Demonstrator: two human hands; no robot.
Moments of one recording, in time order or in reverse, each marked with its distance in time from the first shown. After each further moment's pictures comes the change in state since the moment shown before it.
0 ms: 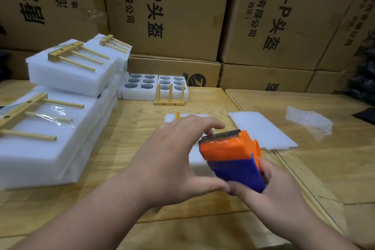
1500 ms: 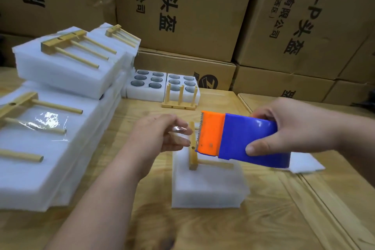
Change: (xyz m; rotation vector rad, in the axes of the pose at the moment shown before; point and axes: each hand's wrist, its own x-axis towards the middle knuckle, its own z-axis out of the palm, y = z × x) left_hand 0.036 -0.128 0.011 -0.976 0.247 -0.789; right_hand 0.180 -0.068 -0.040 -0.510 -0.605 -0.005
